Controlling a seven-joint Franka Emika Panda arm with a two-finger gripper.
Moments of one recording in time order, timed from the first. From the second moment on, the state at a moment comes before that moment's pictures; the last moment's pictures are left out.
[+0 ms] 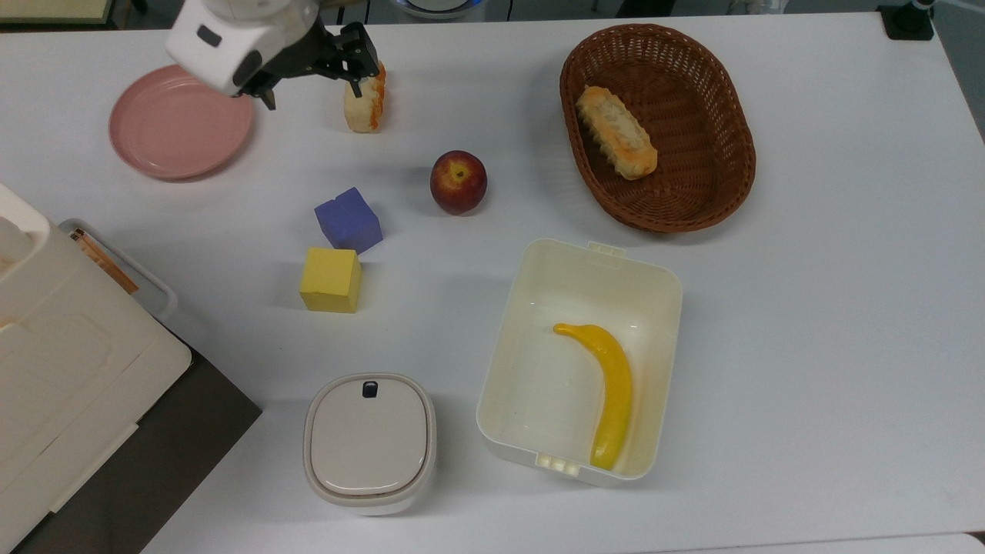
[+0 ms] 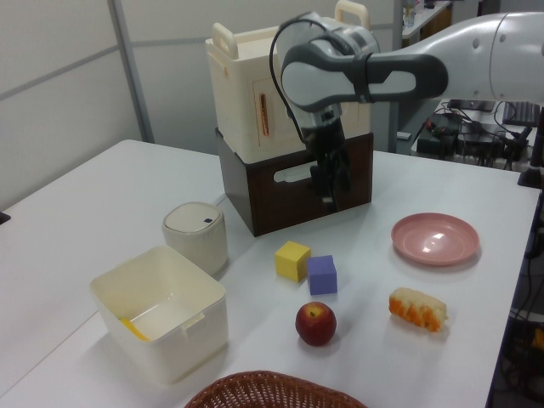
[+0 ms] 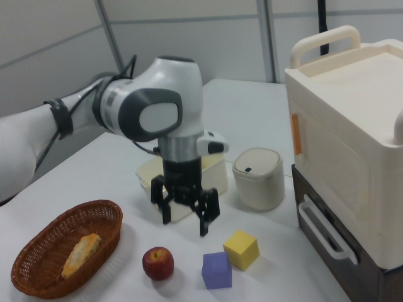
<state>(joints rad) -0.01 0.26 -0.16 -1.46 -0.01 1.46 -0.35</state>
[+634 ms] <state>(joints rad) -0.01 0.28 -0.16 -1.52 -0.05 1.39 -0.36</state>
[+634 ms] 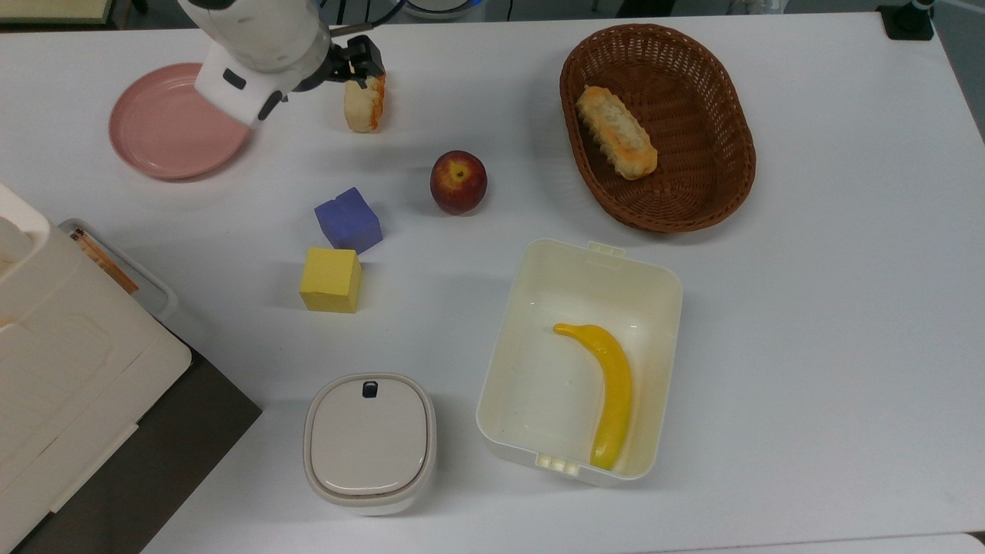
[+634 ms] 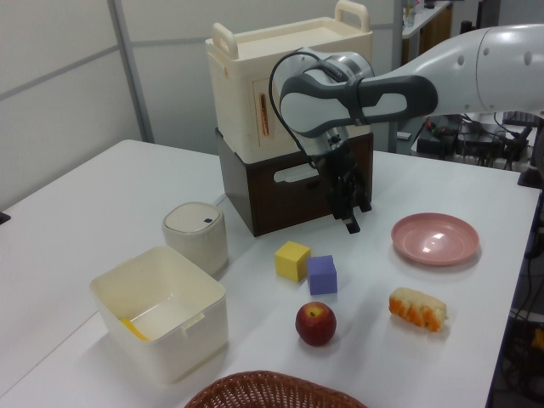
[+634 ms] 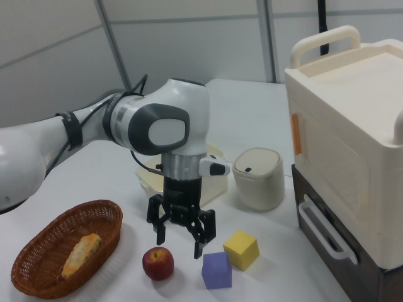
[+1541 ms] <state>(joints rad) -0.01 0.06 -0.16 -1.90 -0.05 1.53 -0.36</state>
